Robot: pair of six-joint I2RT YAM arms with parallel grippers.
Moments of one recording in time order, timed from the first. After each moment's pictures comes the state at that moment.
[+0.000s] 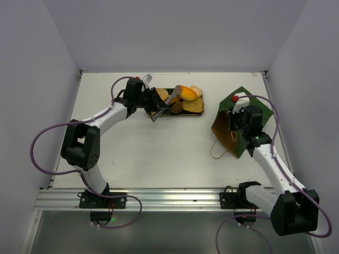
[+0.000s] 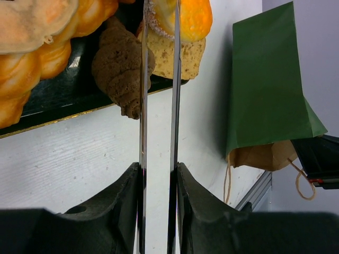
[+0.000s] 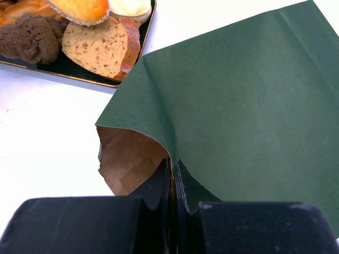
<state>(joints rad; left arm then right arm) -0.37 1.76 1.24 -0.12 0.47 -0.71 0.12 1.03 0.68 -0.11 -0.07 -0.08</state>
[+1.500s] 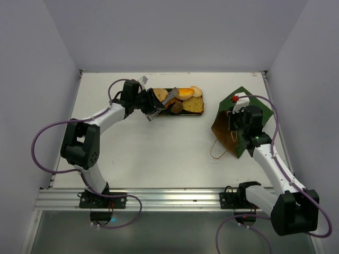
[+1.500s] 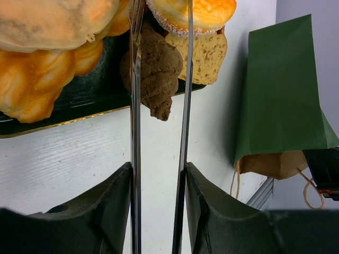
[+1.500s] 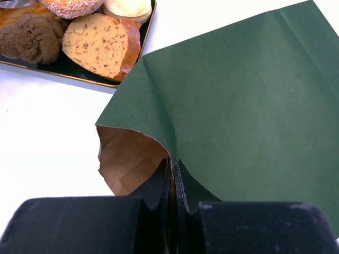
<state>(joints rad) -0.33 1.77 1.21 -0.11 0.46 -0.72 0.12 1.03 0.68 -0.11 -0.07 -0.08</state>
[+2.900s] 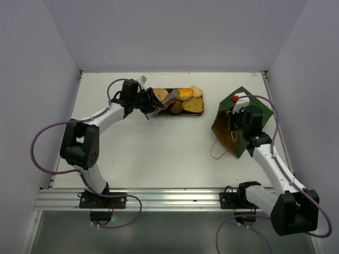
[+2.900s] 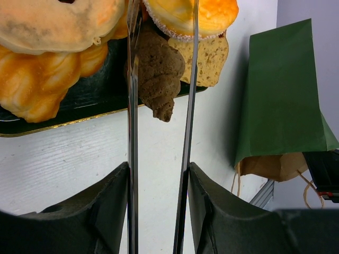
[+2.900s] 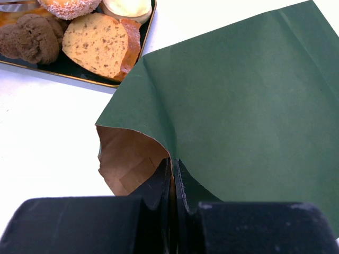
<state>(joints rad) -0.32 1.76 1.21 -0.11 0.46 -0.72 0.12 1.03 0.68 -0.11 -0.07 -0.08</state>
